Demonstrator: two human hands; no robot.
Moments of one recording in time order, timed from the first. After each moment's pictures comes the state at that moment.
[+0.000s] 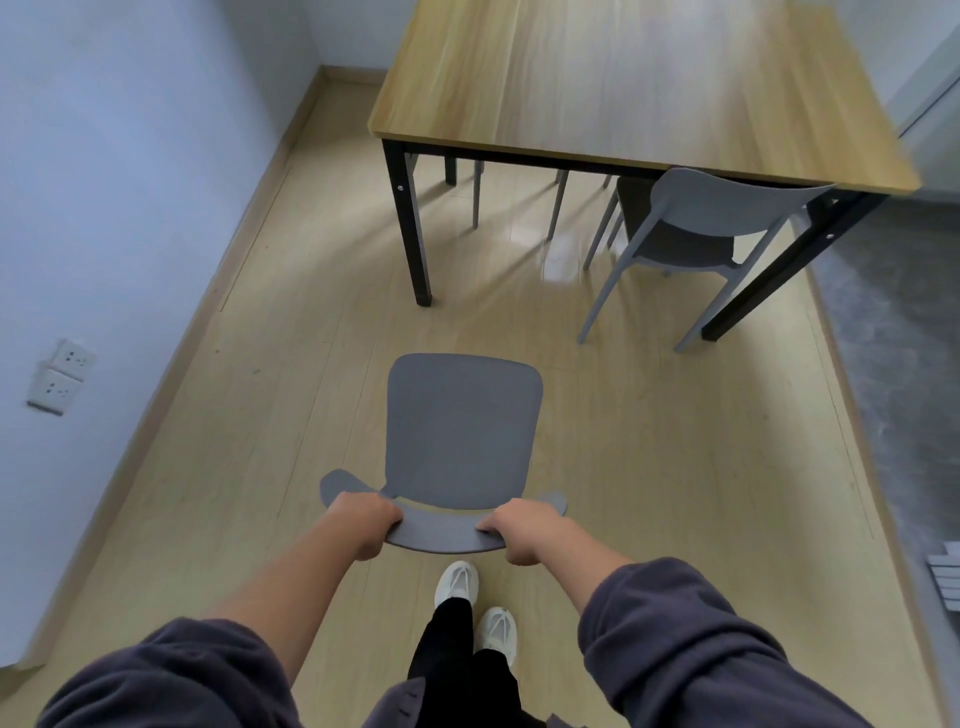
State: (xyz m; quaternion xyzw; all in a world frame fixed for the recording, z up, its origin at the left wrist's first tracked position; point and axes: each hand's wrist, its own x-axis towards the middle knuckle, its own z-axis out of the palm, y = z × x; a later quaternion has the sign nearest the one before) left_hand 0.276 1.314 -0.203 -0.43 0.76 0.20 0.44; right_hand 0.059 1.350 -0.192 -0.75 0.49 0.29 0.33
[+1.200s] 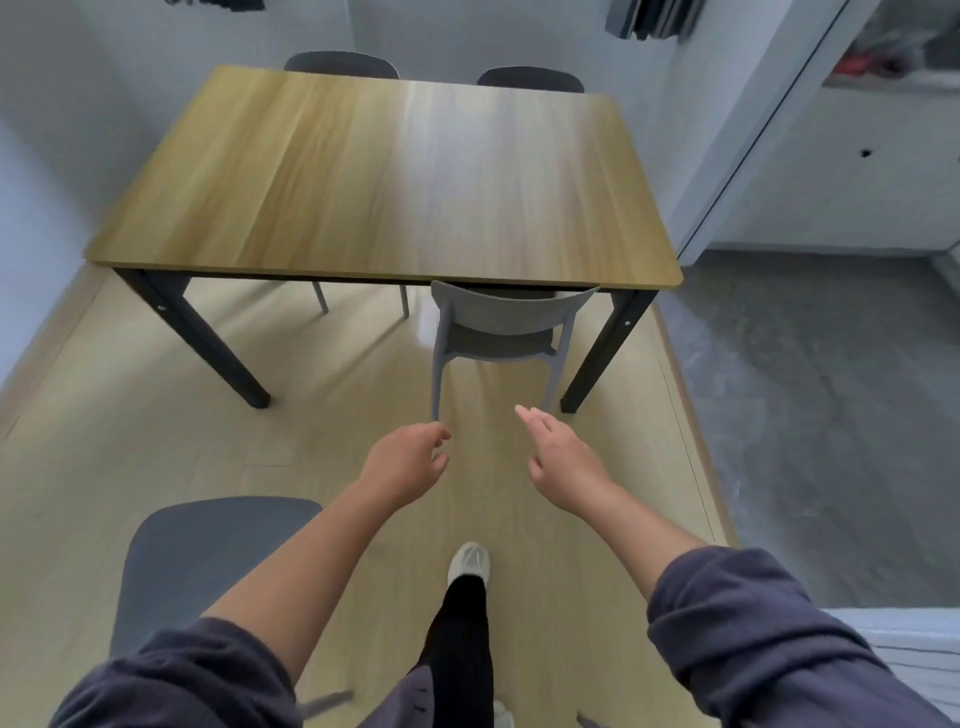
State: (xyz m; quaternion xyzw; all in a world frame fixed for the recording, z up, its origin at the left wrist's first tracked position) left_hand -0.229 1.101 -0.147 -0.53 0.81 0.25 -0.01; right_hand -0.438 1.167 -0.135 -0.64 0.72 -0.04 0.25
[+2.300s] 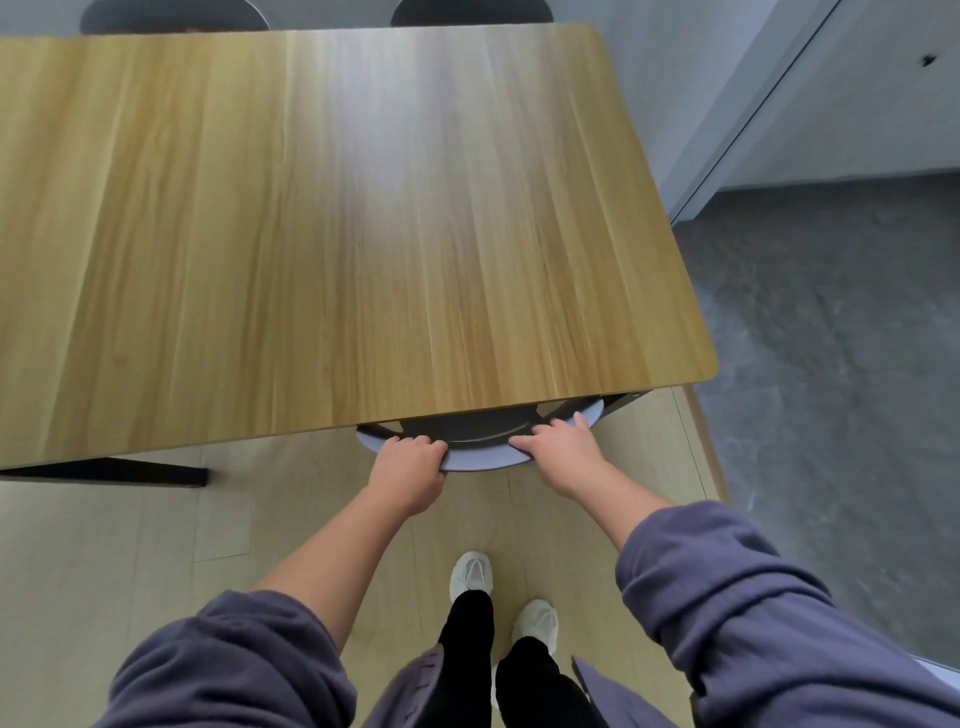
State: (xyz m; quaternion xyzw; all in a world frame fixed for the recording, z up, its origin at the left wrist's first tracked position) left_hand -0.392 0.768 -0.243 -0.42 0.87 0.17 0.18; right_hand -0.597 0.831 -0.218 -0.66 0.67 0.24 0.22
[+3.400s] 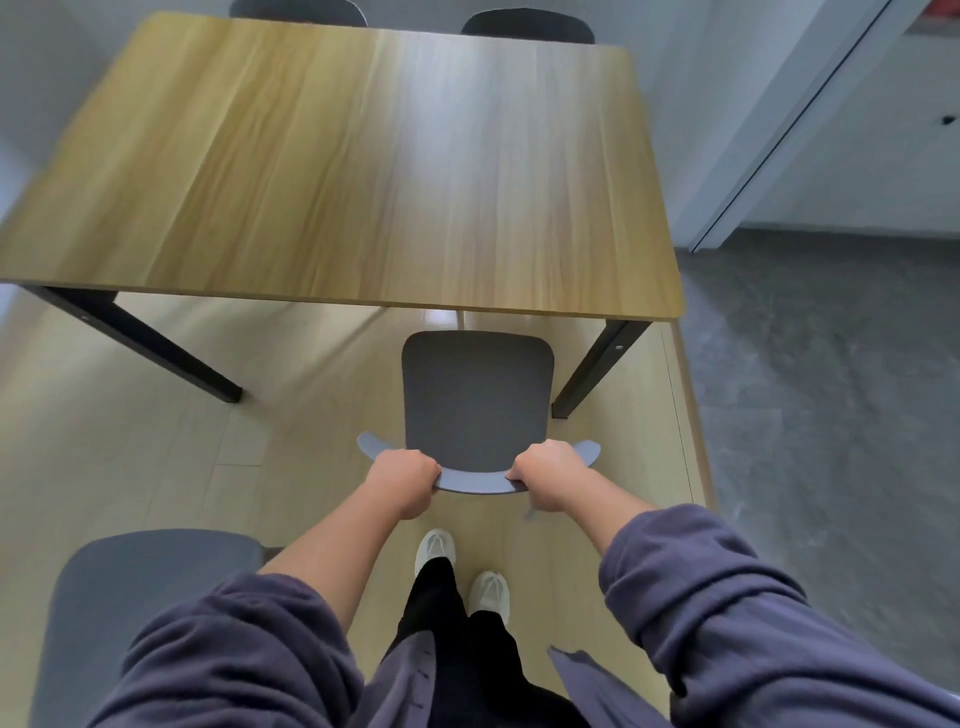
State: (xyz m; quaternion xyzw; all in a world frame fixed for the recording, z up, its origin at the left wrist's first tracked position) left_hand -0.362 0.986 -0.222 -0.42 0.86 0.12 0.27; right_hand -0.566 1.020 -0.180 -0.78 0.52 0.29 0.18
